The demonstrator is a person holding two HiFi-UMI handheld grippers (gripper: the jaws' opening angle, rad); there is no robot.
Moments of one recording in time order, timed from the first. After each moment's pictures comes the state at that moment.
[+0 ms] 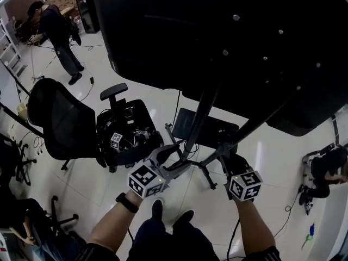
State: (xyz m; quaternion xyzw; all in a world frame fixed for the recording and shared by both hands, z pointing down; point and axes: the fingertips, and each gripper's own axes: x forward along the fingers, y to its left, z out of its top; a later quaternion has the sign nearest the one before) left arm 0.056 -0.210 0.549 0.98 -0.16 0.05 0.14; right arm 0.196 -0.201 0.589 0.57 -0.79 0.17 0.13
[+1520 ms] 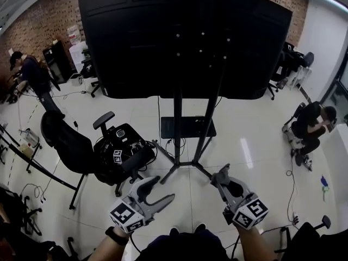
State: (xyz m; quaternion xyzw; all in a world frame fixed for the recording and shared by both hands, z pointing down) left arm -0.129 0.061 0.436 1.00 -0.04 -0.01 0.08; right arm 0.026 0.124 0.436 0.65 -0.76 0.10 -0.03
